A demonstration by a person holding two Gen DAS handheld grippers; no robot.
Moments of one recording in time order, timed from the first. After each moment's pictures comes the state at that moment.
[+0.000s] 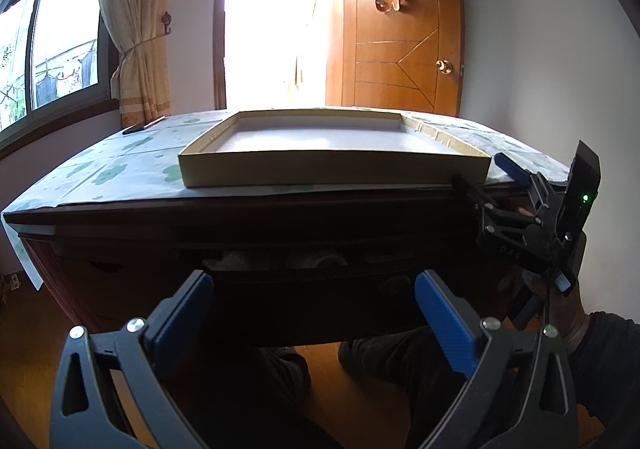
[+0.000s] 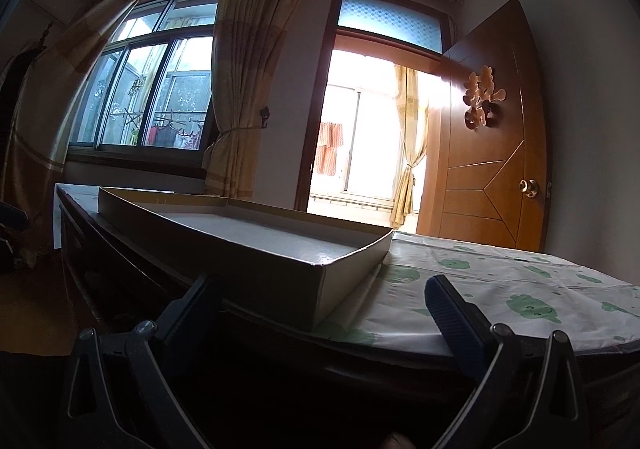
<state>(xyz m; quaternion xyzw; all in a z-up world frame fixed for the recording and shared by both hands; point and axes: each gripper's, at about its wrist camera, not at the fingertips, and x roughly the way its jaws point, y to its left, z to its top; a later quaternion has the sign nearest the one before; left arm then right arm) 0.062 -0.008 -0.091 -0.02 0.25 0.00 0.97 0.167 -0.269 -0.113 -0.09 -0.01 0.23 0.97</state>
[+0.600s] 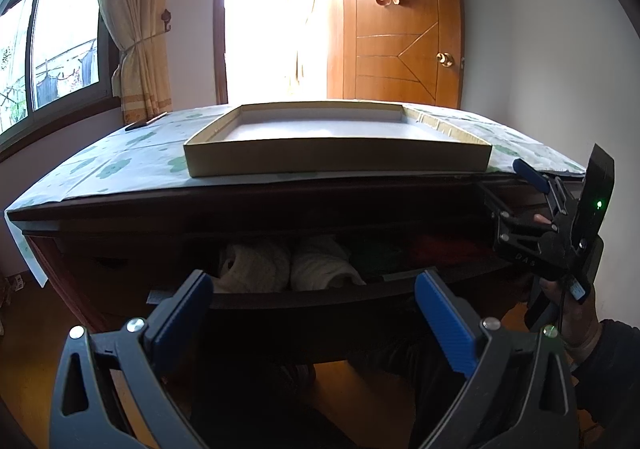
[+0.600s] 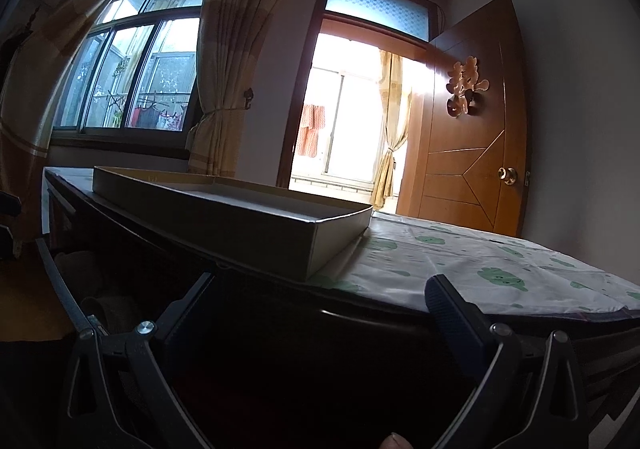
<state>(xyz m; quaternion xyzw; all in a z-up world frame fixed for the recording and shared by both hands) 0.060 -0.005 -0.093 -0.01 0.26 0.00 0.97 0.148 -0.270 -0.117 -0.11 0.02 0.19 0.98</state>
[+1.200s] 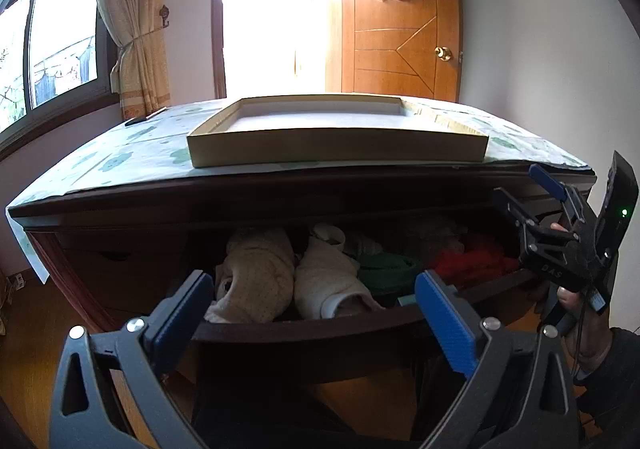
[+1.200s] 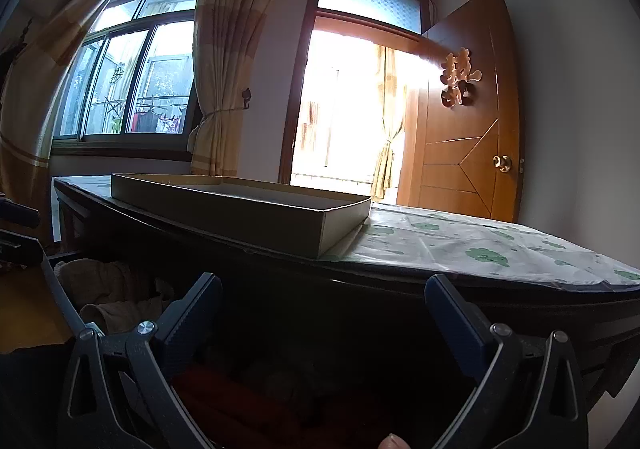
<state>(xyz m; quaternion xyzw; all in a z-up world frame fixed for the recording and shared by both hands) 0.052 -0.003 -0.097 -0.01 0.27 0.00 0.96 0.120 -0.281 -0.115 -0.09 0.04 0.19 0.98</state>
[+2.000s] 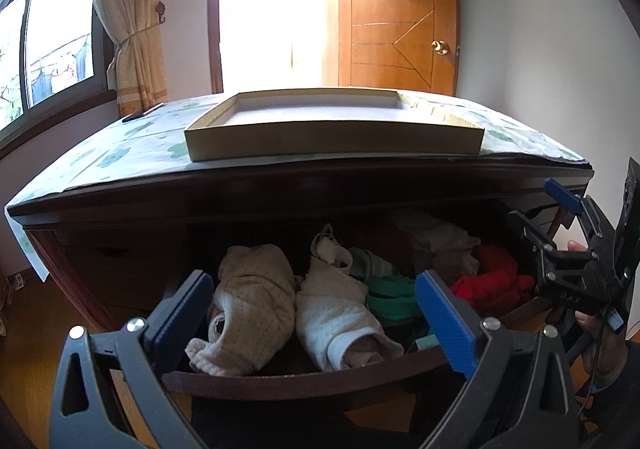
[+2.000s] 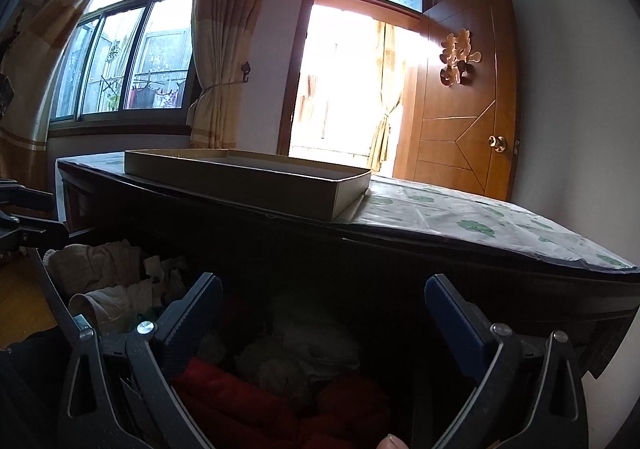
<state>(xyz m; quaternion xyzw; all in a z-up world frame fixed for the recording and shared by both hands) 0.052 -0.007 -0.097 0.00 0.28 -0.01 0.96 0.094 -0.280 -0.117 -0.10 0.09 0.18 0.97</state>
